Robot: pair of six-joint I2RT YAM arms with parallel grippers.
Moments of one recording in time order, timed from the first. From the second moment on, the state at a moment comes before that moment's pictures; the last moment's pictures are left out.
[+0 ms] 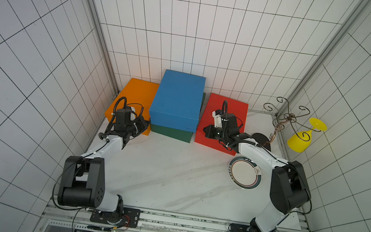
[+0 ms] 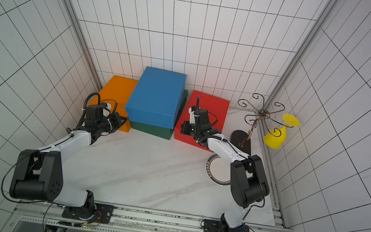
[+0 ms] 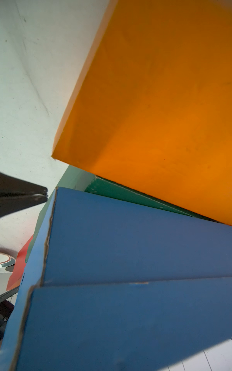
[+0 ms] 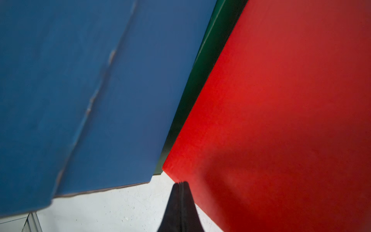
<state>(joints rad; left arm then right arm) 0.06 1.44 0.82 0.04 0.47 -0.77 0.49 1.75 1.22 -0.13 -0.26 0.43</state>
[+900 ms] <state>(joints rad) 0.12 1.59 0.82 0.05 0.36 -0.77 0.48 1.82 1.22 -0.10 -0.22 0.45</state>
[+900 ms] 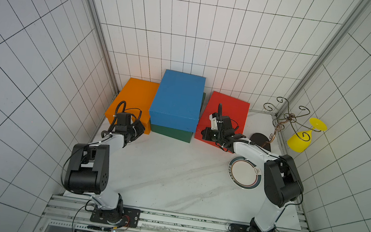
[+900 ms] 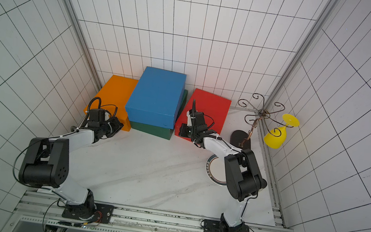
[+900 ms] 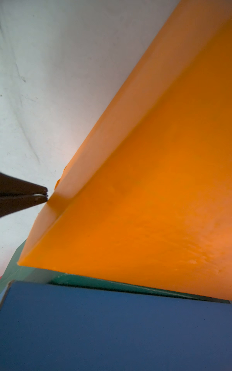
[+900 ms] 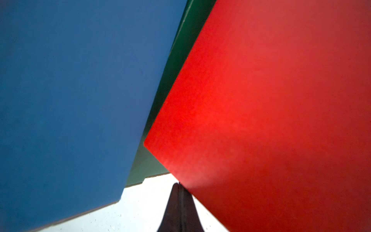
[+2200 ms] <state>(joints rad) 0.00 1.56 1.10 -0.07 0.22 -0.77 0.46 1.86 1.27 -0.09 -0.31 0.46</state>
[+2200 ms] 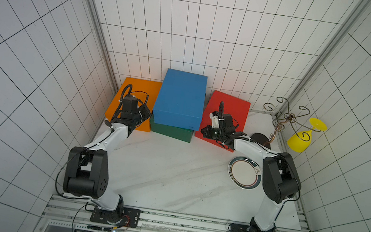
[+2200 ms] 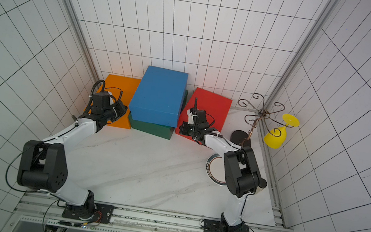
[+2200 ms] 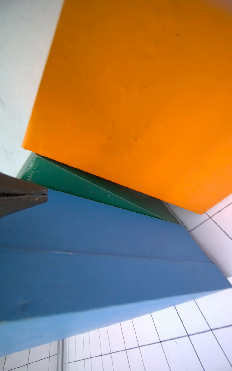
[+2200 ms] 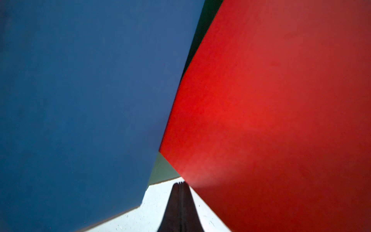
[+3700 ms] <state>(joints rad) -0.07 1.86 1.24 -0.14 0.22 -0.76 0.45 1.87 1.27 -0.07 -0.32 0.46</state>
